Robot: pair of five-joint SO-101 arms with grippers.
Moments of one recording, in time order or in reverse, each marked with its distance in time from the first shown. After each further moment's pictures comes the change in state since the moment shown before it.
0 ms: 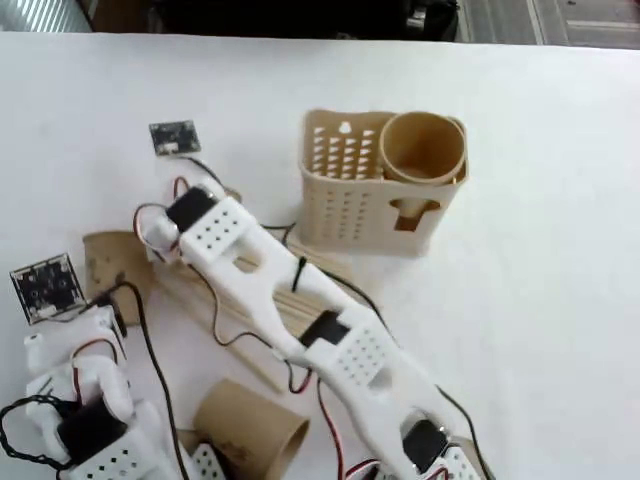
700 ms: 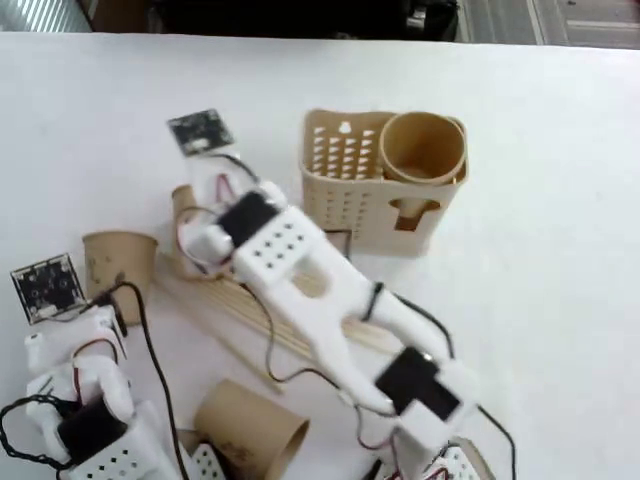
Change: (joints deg) left arm 0.2 0.0 0.0 0.0 0.0; right arm 1.6 -34.3 31.0 0.0 11.3
